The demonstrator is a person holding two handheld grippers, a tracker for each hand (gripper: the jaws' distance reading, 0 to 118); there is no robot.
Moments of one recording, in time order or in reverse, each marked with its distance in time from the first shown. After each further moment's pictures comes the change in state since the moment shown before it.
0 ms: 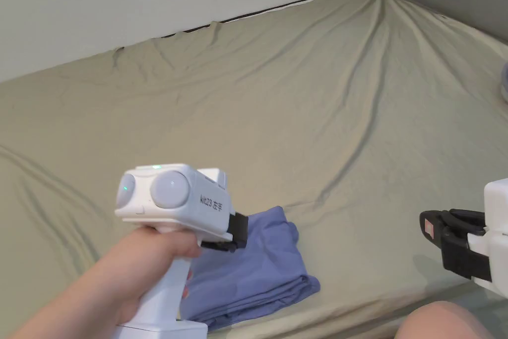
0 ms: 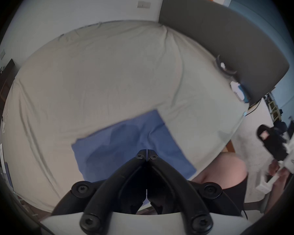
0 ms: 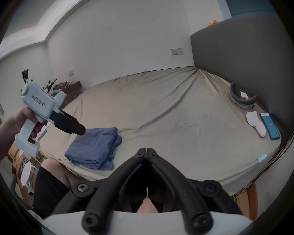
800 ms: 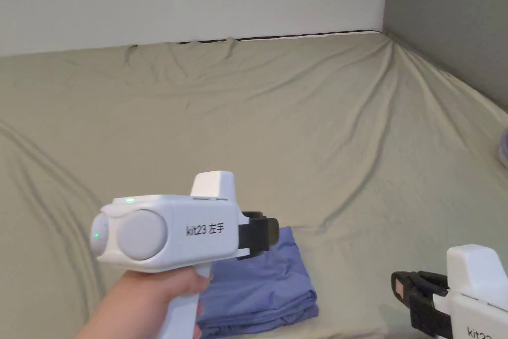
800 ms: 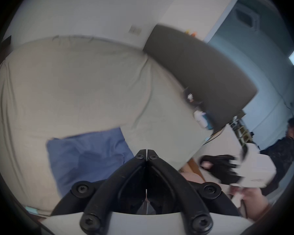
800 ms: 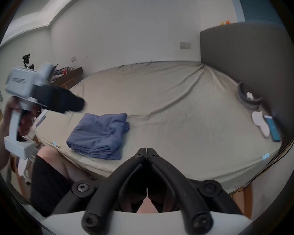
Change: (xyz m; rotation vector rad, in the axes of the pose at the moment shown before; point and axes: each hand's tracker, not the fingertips) left arm -0.024 -0.070 0.120 0.470 -0.347 0.052; right arm -0.042 -0.005 -0.035 -0.136 0.071 0.004
